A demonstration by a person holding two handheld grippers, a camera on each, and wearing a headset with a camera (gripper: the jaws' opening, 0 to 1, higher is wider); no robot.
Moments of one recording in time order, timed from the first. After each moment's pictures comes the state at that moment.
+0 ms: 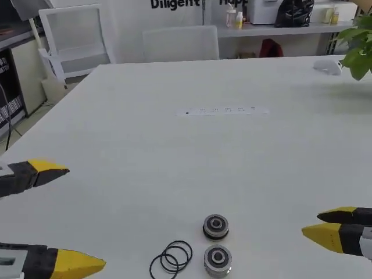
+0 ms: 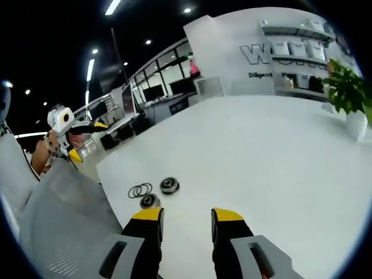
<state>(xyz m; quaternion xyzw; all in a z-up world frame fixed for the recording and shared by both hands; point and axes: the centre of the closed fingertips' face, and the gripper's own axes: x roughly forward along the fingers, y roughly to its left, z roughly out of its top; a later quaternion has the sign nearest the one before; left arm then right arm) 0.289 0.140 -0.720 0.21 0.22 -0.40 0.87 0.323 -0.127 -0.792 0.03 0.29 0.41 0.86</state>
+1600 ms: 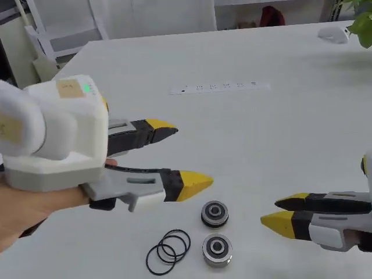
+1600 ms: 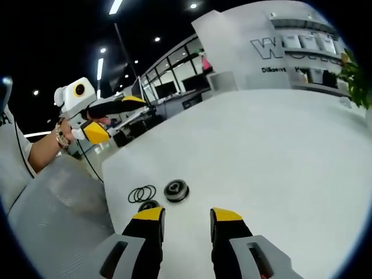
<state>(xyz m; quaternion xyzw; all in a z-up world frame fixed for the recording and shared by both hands) 0.369 0.015 -0.725 0.15 0.13 -0.47 0.86 0.351 -0.069 -0.825 0.04 0.30 0.47 0.83</state>
